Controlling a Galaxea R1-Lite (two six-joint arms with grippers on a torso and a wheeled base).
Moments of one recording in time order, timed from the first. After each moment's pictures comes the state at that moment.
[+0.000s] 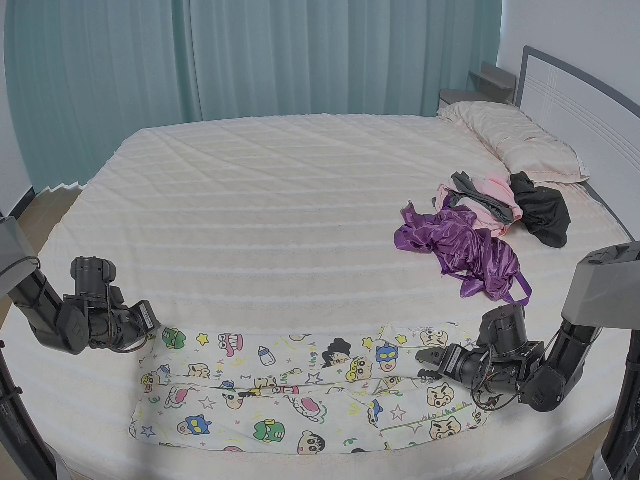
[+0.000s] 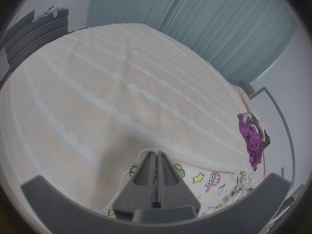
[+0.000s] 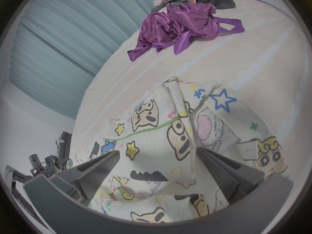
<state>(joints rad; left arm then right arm) 0.08 2.00 -0.64 -0.60 -0.17 -0.49 0.43 2.16 -0.42 -1.02 -0.01 0.84</state>
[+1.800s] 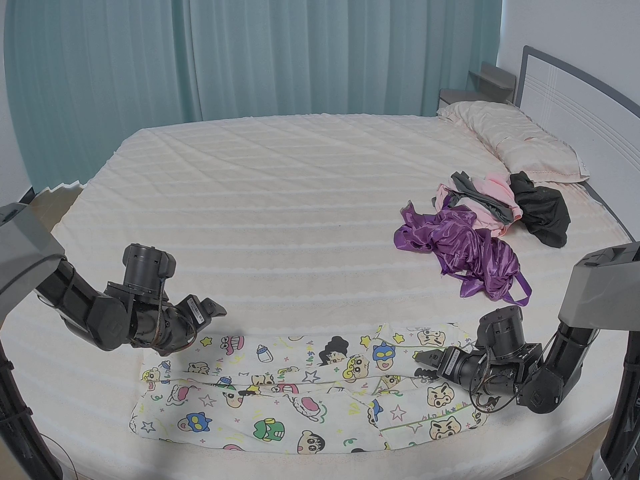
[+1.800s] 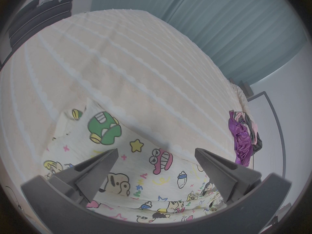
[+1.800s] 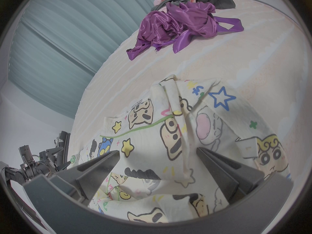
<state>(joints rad) -0.20 1.98 -0.77 -0.39 -0.04 -0.80 0.44 2.18 -0.42 -1.02 -0.02 0.84</state>
